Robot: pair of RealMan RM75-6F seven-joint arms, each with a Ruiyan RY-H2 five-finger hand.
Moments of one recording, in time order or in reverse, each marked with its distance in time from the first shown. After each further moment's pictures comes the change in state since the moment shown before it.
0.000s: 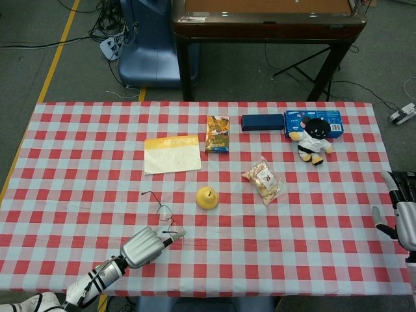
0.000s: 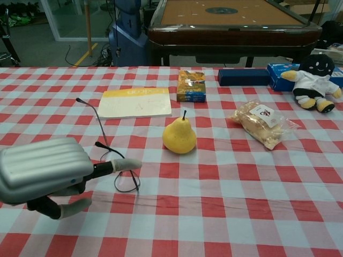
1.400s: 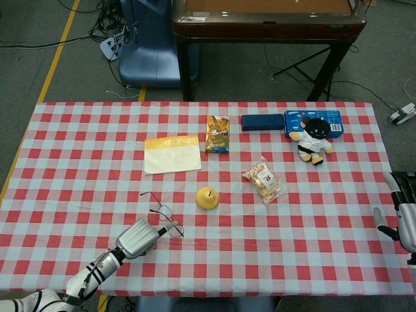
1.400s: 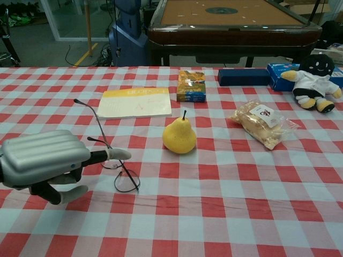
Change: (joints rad) left arm -0.021 0.011 -0.003 0.003 -0.133 0.006 0.025; right arm -0.011 0.000 -0.002 0.008 -0.013 0.014 0.023
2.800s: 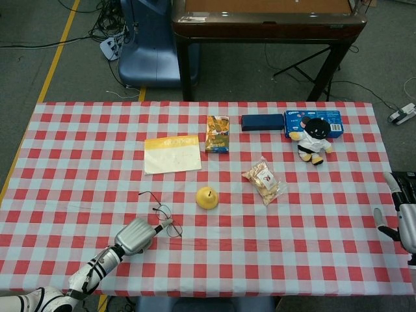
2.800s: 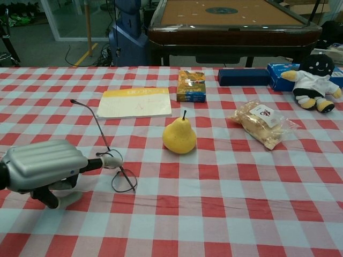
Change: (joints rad) left arm -0.018 -0.039 -0.005 0.069 -0.094 -0.049 -0.008; right arm -0.005 0.004 0.001 -0.009 0.001 0.003 -0.009
